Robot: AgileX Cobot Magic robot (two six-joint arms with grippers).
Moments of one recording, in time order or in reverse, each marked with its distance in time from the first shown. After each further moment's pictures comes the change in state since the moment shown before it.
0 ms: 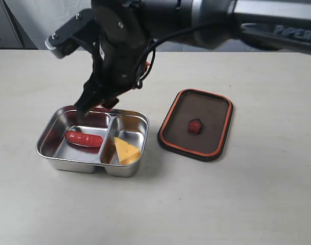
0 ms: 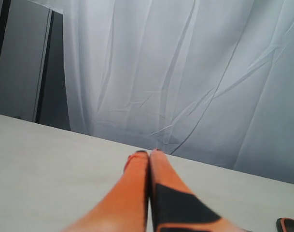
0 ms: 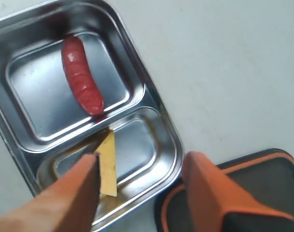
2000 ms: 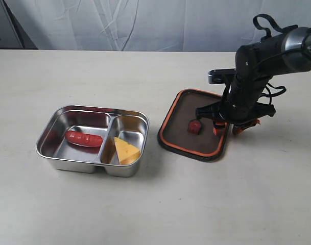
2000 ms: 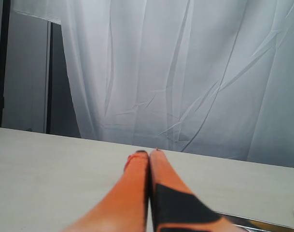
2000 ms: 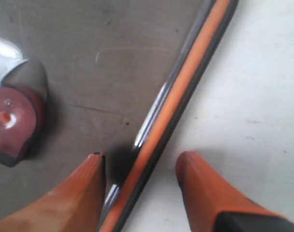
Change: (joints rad) left arm 0.000 0.000 0.000 0.104 -0.003 0.000; right arm -0.579 0.113 0.453 0.175 -0.234 0.272
